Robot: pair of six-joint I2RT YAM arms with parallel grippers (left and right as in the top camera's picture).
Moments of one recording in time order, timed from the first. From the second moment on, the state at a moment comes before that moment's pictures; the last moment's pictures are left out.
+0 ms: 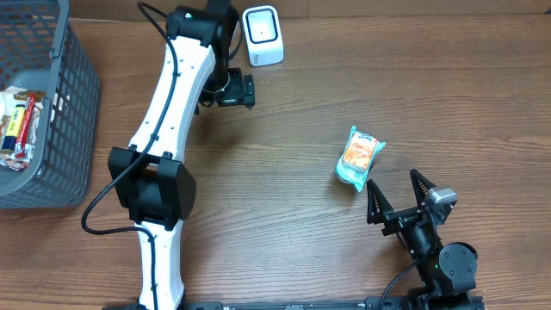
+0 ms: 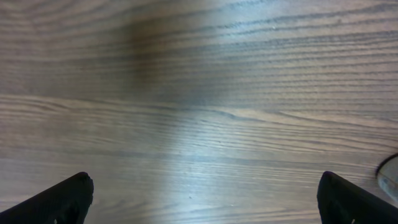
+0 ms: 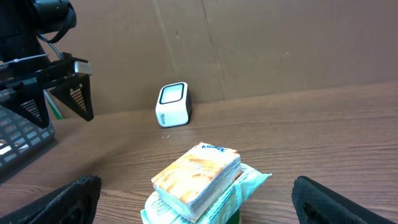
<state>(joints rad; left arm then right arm) -0.25 2.25 2.30 -1.59 0.01 -0.35 0.15 0.01 0.02 -0.02 -0.15 0.25</state>
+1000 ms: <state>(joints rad) 0.44 1.85 2.38 -1.20 -0.14 0.14 0.15 0.01 0.02 -0.02 -0.15 0.25</state>
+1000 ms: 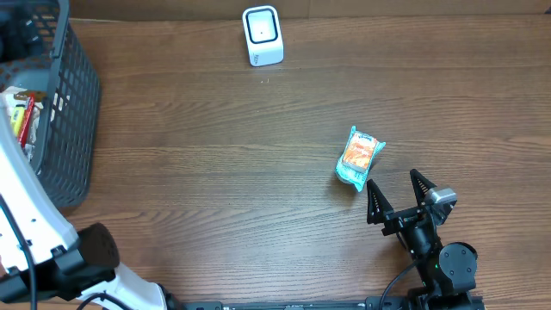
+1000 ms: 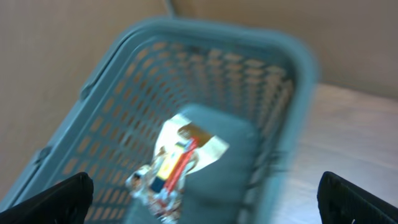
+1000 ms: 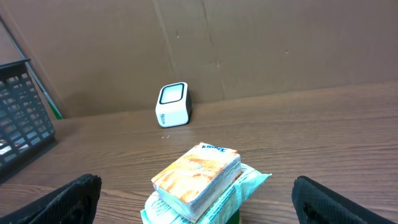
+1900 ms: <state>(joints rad) 0.73 2.34 2.36 -1.20 -0.03 0.34 0.15 0.01 0.02 -0.02 -0.15 0.25</state>
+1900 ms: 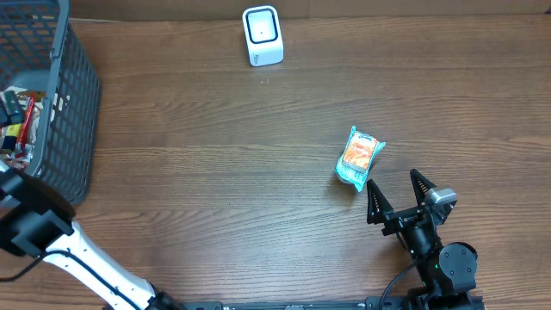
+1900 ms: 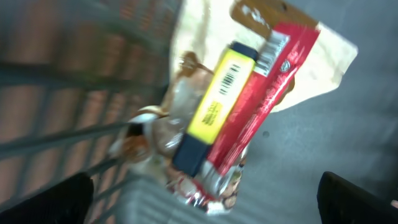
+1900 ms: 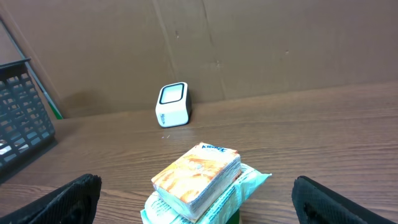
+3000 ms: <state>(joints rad) 0.73 2.49 2.25 -1.07 0.07 0.43 0.15 0.01 0.02 -0.02 -0.15 0.25</state>
